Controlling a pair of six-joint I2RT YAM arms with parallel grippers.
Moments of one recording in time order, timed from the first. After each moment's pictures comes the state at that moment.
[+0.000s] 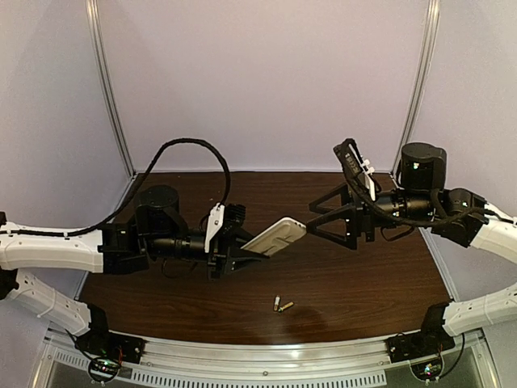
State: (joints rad) left arm -1.12 1.23 0.81 0.26 0.43 0.21; right arm 0.91 1.00 1.03 -0.26 -0.52 0.27
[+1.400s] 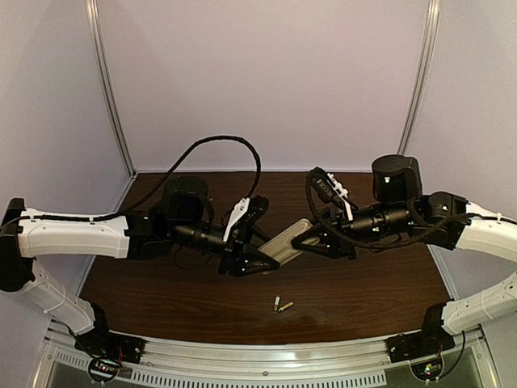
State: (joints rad) left arm -1.04 1.42 0.94 0.16 0.66 0.01; right arm 0.99 1.10 1.02 -0.30 -0.48 0.19
